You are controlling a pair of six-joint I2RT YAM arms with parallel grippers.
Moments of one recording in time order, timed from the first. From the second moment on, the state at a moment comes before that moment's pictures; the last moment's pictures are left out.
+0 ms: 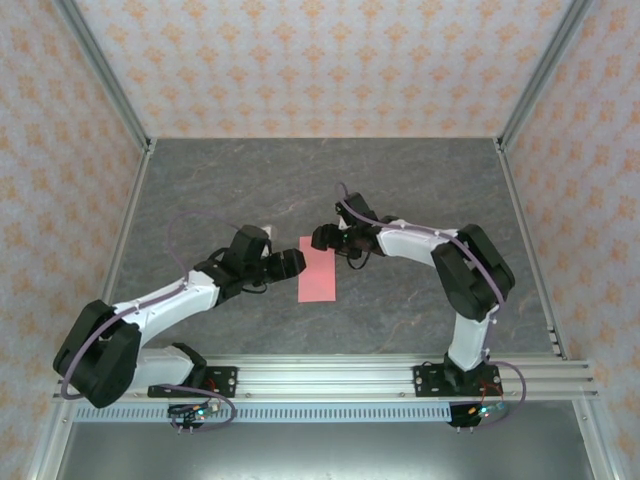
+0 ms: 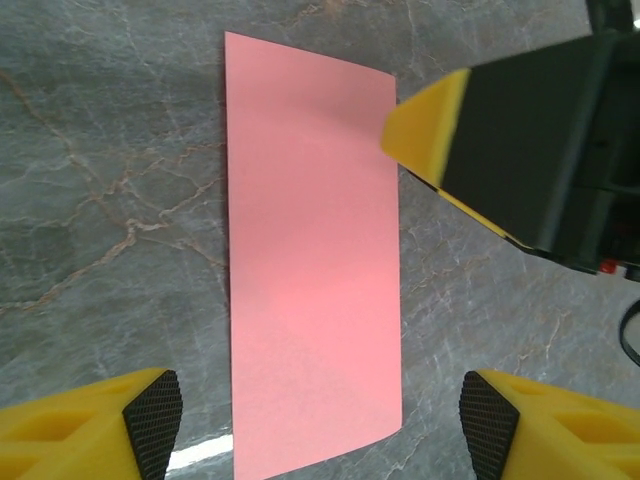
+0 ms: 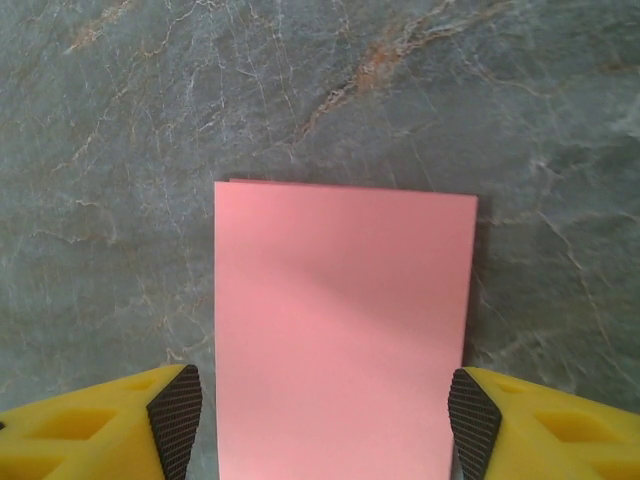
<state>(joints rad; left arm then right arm) -0.52 1.26 0.61 -0.13 0.21 -0.81 0.62 1.86 1.12 -0.21 -0.28 0.74</state>
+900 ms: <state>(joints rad) -0.52 1.55 0.67 -0.01 0.33 -0.86 0.62 1.93 1.17 -0.24 -0.27 0.68</state>
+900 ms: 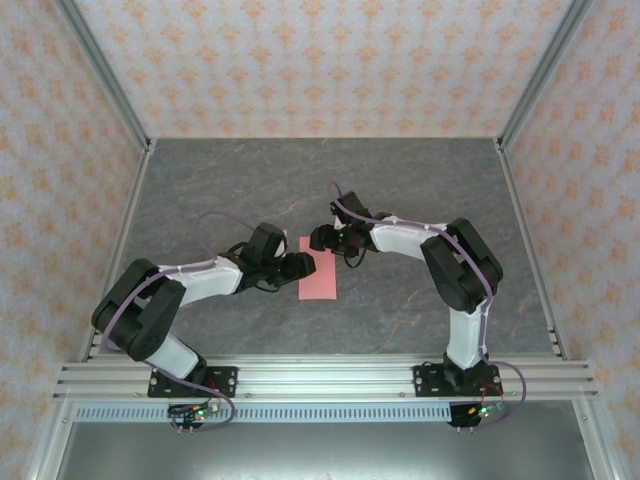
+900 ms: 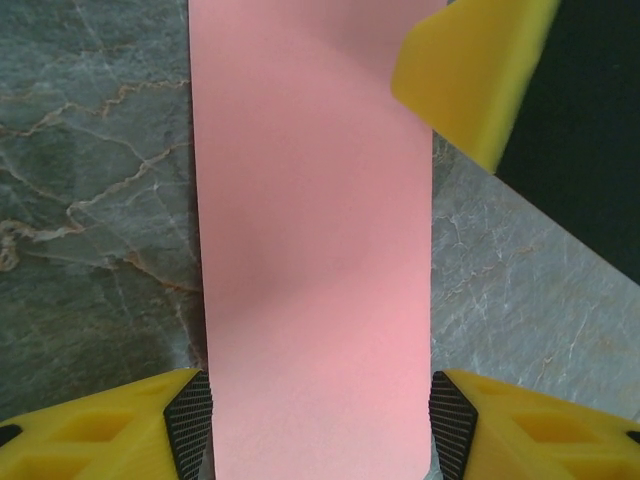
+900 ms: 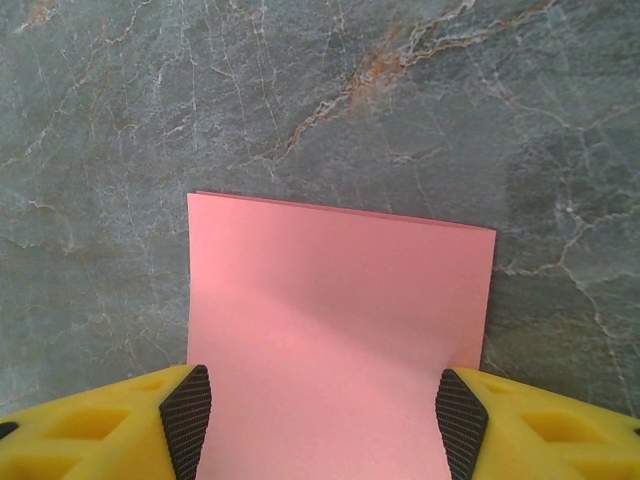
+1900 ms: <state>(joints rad) -0.52 1.60 0.68 0.00 0.35 -0.87 0.62 1.93 1.17 -0.24 -0.27 0.68</state>
